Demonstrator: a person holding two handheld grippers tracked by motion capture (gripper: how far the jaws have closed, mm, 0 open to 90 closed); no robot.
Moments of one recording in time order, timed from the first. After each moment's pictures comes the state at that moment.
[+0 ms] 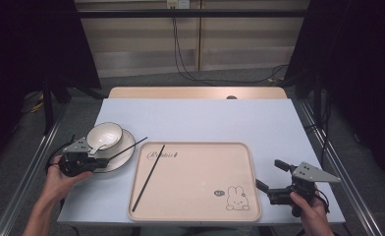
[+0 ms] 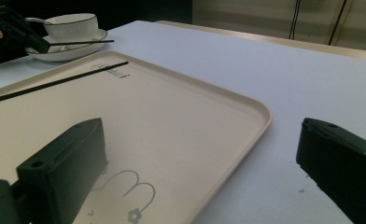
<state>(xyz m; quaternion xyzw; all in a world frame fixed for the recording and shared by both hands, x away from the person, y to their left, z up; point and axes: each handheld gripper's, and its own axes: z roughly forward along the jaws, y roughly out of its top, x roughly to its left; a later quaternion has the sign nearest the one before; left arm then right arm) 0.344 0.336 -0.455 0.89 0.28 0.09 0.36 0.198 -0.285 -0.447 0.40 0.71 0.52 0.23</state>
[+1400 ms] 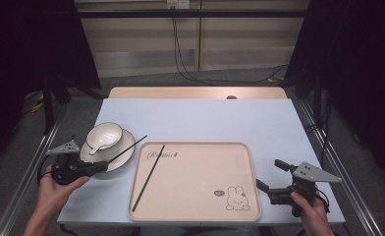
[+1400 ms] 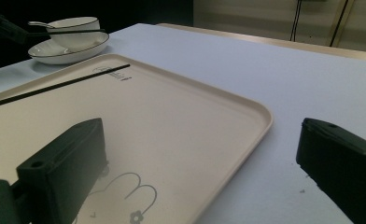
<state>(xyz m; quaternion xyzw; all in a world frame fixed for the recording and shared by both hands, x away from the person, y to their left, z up) 0.301 0.330 -0.424 0.81 0.38 0.04 0.44 0.197 -0.286 -0.446 0.40 0.71 0.53 0.23</state>
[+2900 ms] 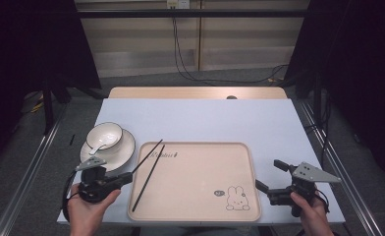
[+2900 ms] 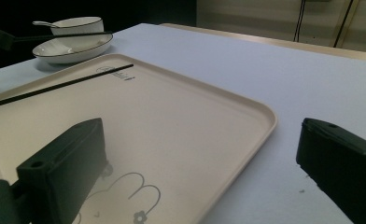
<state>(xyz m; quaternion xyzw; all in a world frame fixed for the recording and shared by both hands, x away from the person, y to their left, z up) 0.243 0.231 -0.411 0.76 0.50 0.07 0.42 0.197 -0.285 -0.446 0.39 0.71 0.53 0.22</state>
